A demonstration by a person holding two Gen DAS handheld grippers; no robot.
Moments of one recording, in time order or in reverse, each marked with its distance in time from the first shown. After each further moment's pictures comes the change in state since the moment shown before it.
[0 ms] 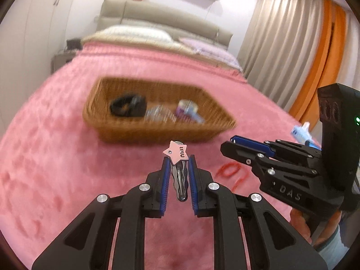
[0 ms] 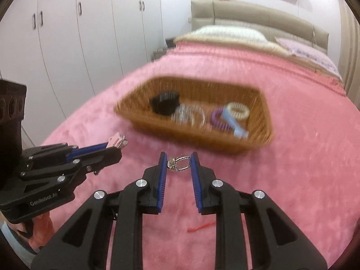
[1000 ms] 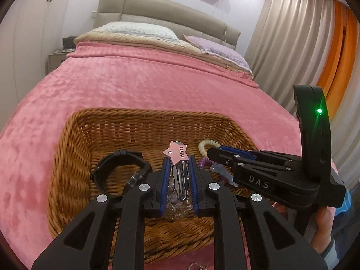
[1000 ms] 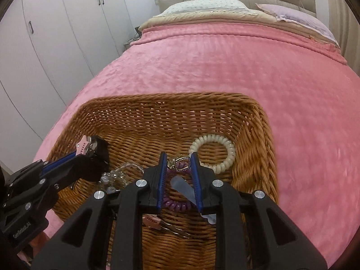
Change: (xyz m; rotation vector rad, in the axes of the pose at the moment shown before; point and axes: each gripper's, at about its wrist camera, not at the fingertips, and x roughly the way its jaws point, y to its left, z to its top) left arm 0.129 0.040 0.090 -0.023 0.050 0.012; right arm 0.150 -0.095 0.071 0.205 0.163 -0.033
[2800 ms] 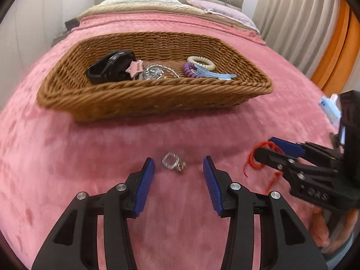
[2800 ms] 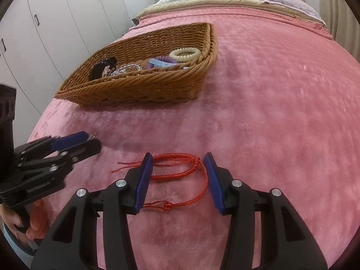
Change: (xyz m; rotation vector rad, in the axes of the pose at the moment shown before) left arm -0.017 -0.040 -0.108 0.080 0.217 0.137; right arm -0.074 -0.028 -0.142 0.026 0.047 -0.005
